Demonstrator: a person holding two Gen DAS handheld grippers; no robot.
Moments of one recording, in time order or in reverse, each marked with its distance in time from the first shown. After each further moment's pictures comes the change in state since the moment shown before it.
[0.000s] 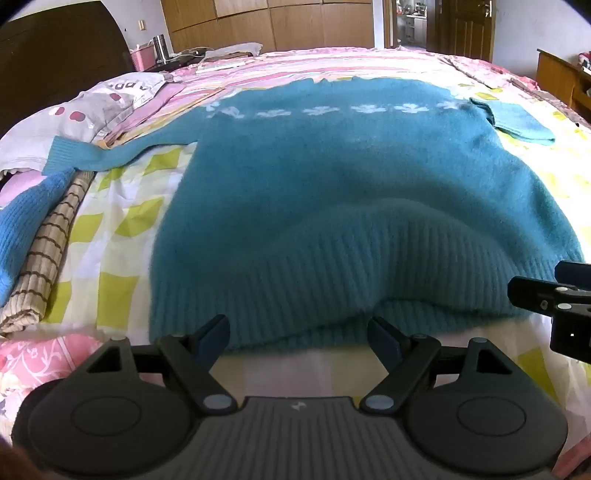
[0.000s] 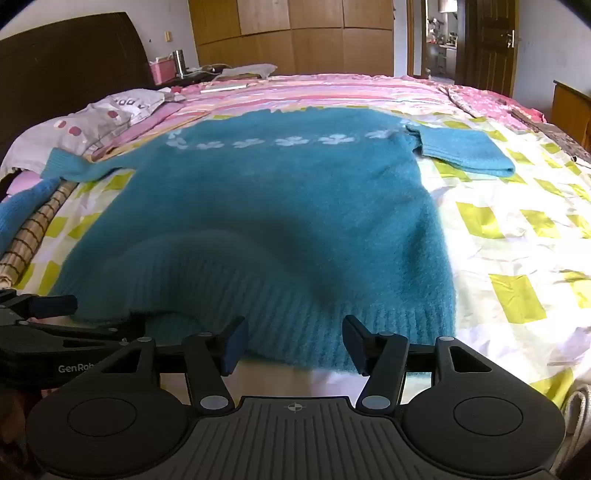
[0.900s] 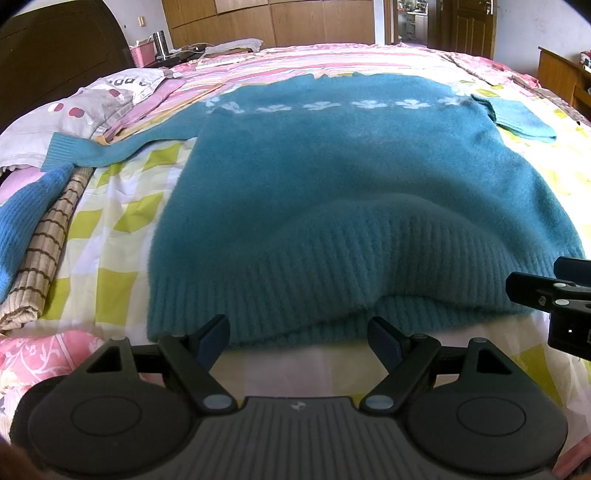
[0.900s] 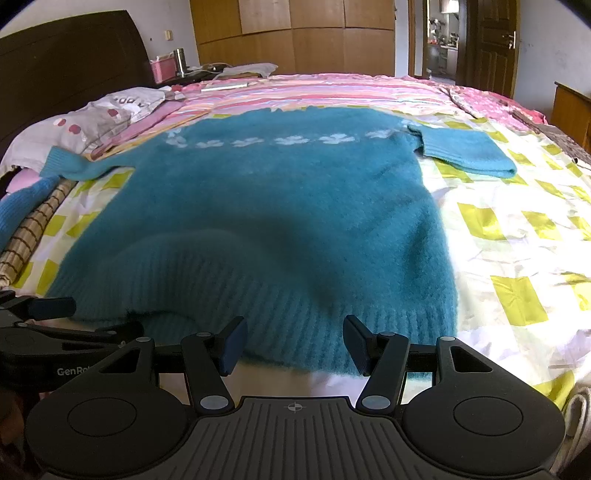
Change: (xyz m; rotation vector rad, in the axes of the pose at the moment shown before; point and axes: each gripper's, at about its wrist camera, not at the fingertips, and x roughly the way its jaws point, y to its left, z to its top) left arm 0.004 0.001 -0.004 -0.002 0.012 -0.005; right arm 0.003 0.000 -0.002 -0.006 -0.003 0.003
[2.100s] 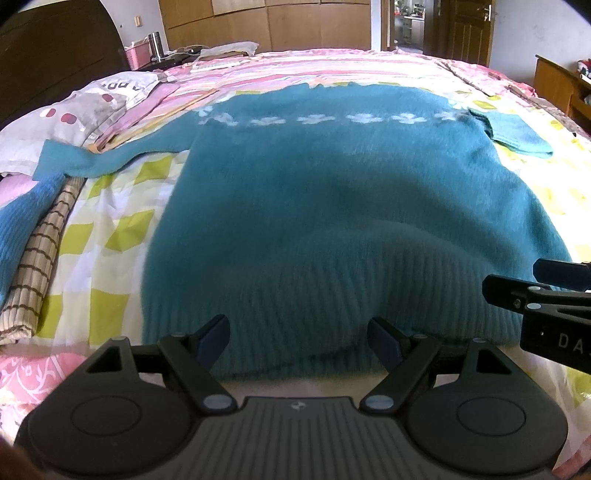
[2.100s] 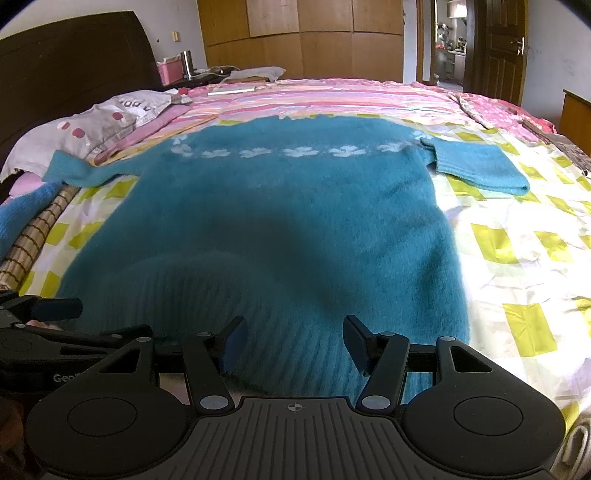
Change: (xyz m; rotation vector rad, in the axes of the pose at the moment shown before) left arm 0.000 0.002 0.022 -0.006 -0.006 -0.030; right arm 0.008 0.005 0.020 -0.015 -0.005 0.013
